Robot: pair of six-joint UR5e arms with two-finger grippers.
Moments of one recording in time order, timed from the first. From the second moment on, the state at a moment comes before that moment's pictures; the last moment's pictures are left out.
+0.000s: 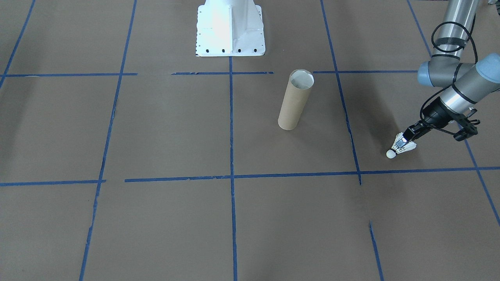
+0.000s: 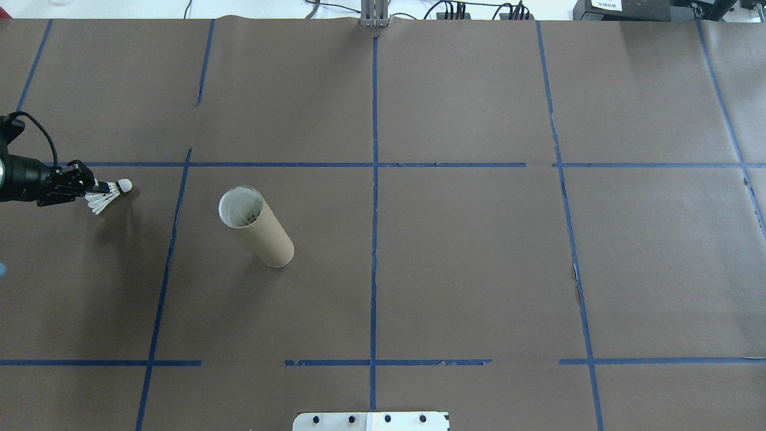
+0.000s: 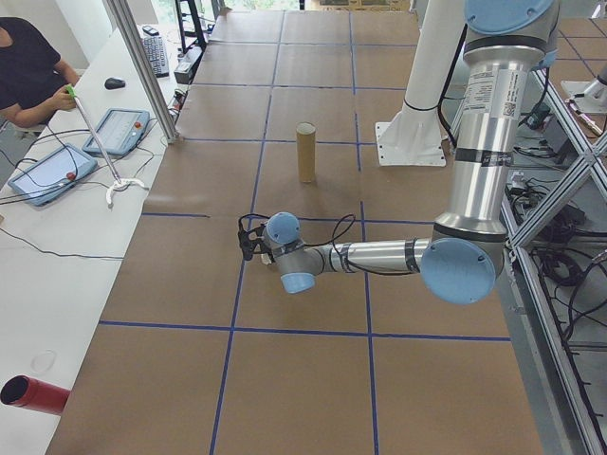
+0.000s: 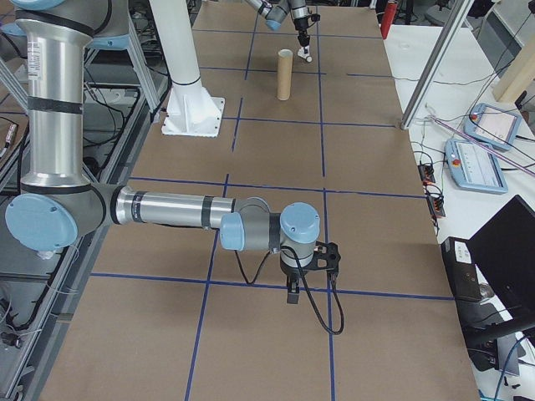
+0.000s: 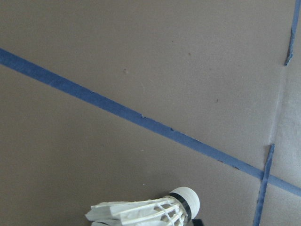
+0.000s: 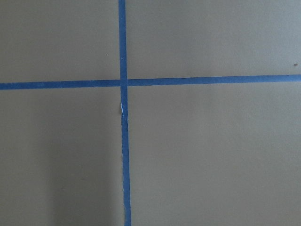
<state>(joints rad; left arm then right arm) -0.98 -1.66 -1.29 -2.89 -2.21 -1.52 1.56 -1.65 1.62 -1.49 2.30 0.08</state>
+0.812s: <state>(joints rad) -1.16 -1.73 -1.53 -2.60 -2.58 -1.53 1.56 -1.65 1.62 -1.49 2.30 0.08</state>
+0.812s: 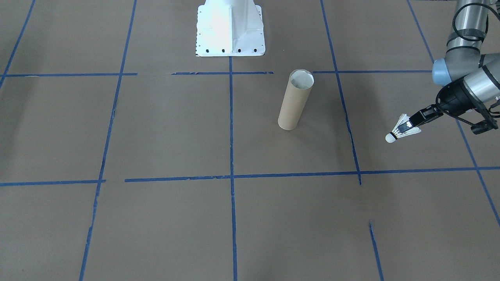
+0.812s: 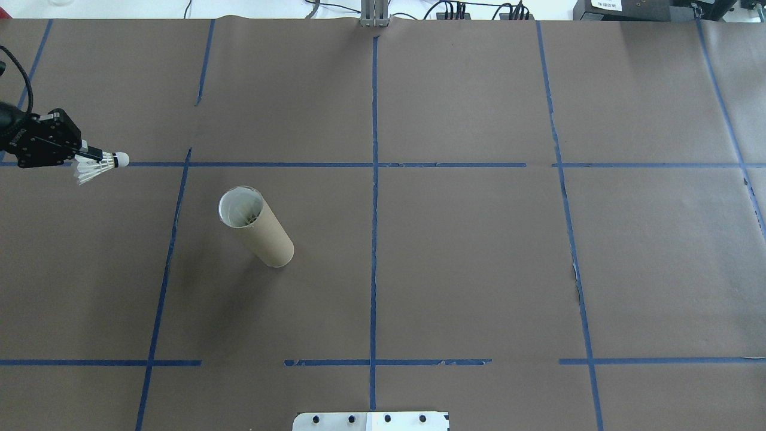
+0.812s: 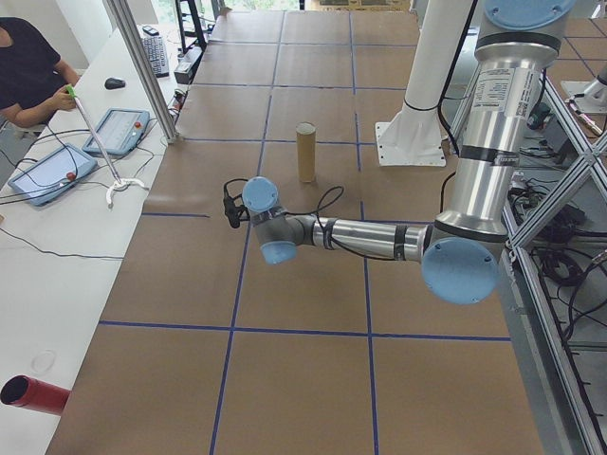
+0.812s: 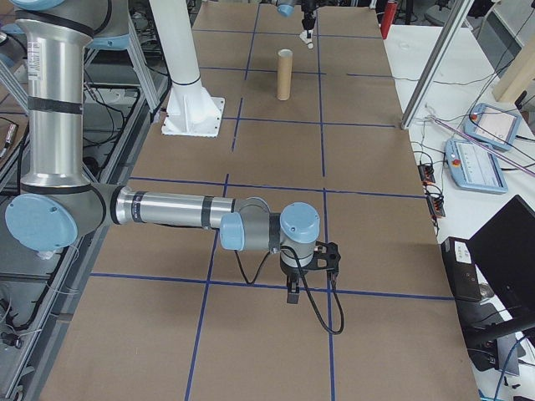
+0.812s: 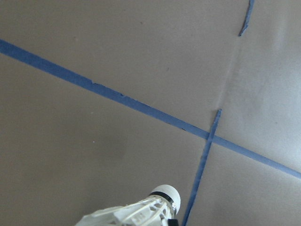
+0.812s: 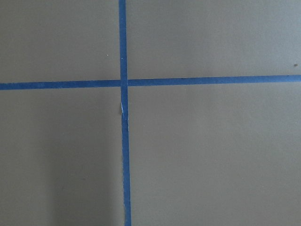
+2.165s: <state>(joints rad) -1.17 -1.84 -1.88 -2.15 -2.45 -0.89 1.56 -1.65 1.62 -1.49 2.30 0.08</state>
